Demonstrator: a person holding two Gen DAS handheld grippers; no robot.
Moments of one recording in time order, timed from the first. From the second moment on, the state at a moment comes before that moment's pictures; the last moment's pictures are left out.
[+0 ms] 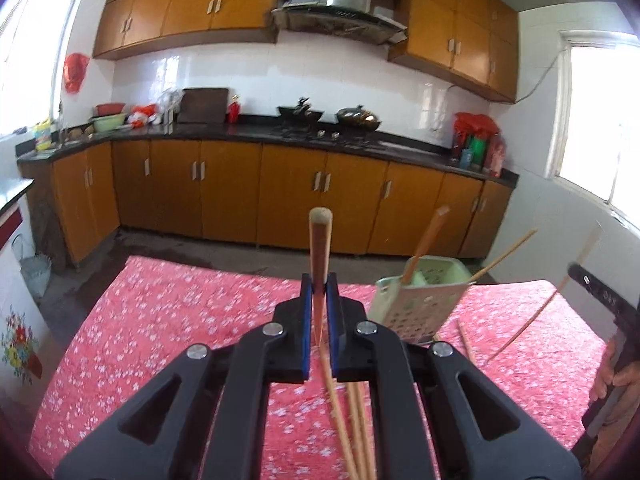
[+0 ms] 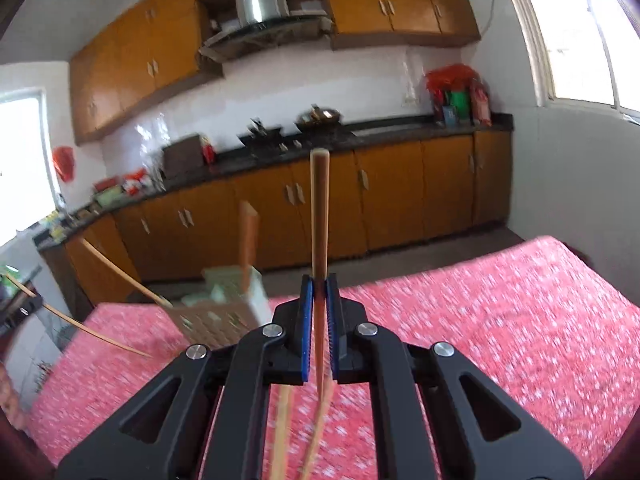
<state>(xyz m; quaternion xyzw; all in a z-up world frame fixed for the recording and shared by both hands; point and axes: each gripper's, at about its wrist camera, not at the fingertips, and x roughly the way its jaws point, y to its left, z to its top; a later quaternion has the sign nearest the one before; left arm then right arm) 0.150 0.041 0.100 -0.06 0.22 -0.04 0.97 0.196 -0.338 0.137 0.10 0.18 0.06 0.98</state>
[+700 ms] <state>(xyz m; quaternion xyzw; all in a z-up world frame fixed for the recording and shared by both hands) 0.181 -0.047 0.188 -0.05 0.12 -0.11 0.99 0.240 -0.288 0.212 0.12 0.04 0.09 0.99</state>
